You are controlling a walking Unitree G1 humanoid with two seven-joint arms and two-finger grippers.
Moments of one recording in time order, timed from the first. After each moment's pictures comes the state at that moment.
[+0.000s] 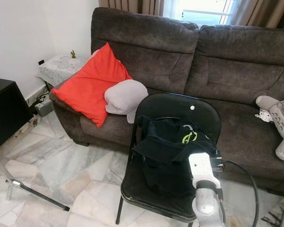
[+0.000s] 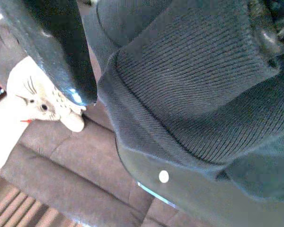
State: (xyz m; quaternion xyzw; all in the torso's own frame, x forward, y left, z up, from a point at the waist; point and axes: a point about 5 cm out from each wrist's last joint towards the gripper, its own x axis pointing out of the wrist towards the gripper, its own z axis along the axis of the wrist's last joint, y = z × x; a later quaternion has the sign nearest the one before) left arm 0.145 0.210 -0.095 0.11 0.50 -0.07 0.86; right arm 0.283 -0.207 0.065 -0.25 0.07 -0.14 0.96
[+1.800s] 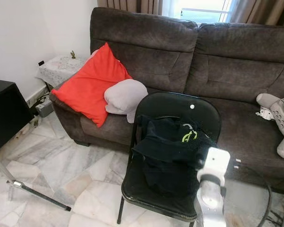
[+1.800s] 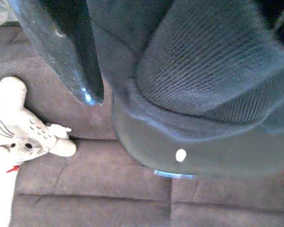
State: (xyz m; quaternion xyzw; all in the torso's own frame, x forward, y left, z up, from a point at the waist) left arm 0.146 0.209 -0.095 0.11 0.50 -0.08 0.86; right arm 0.297 -0.212 0.074 -0.06 0.04 -0.19 0.98
